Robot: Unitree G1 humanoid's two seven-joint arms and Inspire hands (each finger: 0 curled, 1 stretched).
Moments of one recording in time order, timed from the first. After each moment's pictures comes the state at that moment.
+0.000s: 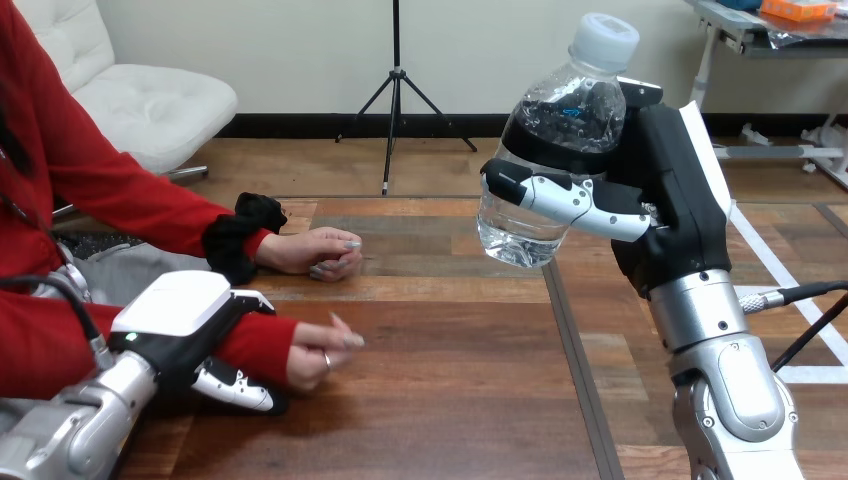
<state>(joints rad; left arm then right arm) -0.53 0.64 -0.47 1.10 0.79 -0.55 0.28 -0.16 -0.08 -0.01 -0.20 0.04 -0.08 0.14</state>
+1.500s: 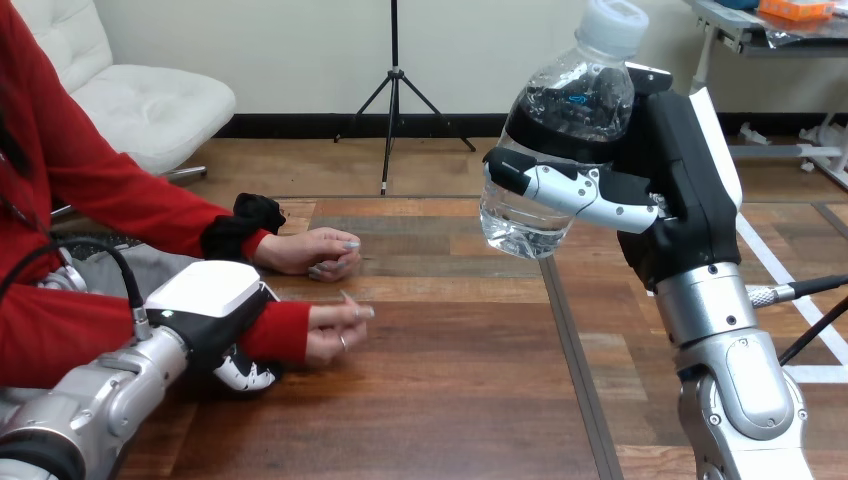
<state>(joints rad) -0.64 0.59 -0.55 1.15 0.80 -0.48 0.17 -0.16 -0.08 -0.01 -0.26 0.03 -0.05 0.13</state>
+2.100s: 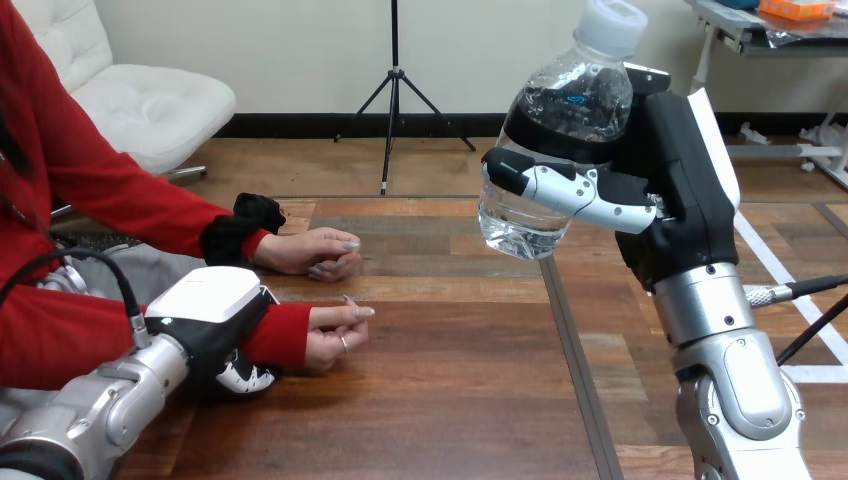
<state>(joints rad) -0.61 0.58 -0.53 1.15 0.75 -0.52 0.19 -0.16 -0.08 -0.01 -0.26 0.03 -0.05 0.13</state>
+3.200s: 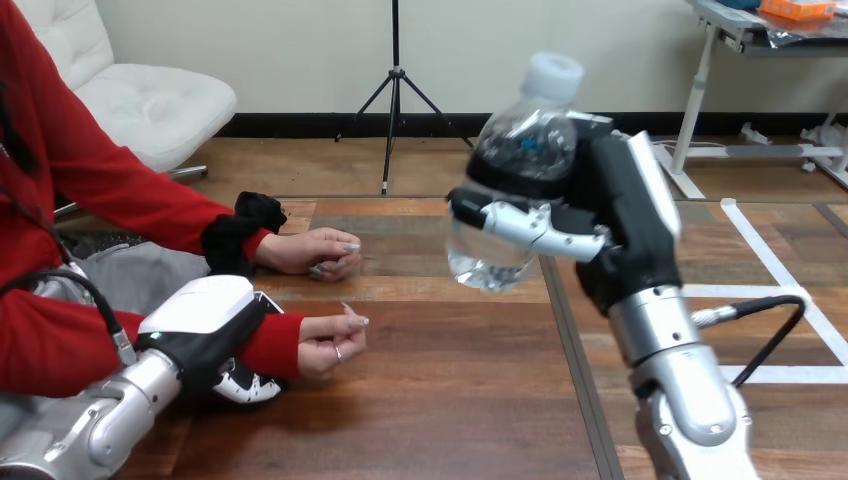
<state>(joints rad) -0.54 0.60 -0.47 1.13 0.67 -0.63 0.18 -0.17 -0.04 0.05 -0.08 -0.01 -0.10 0.12</state>
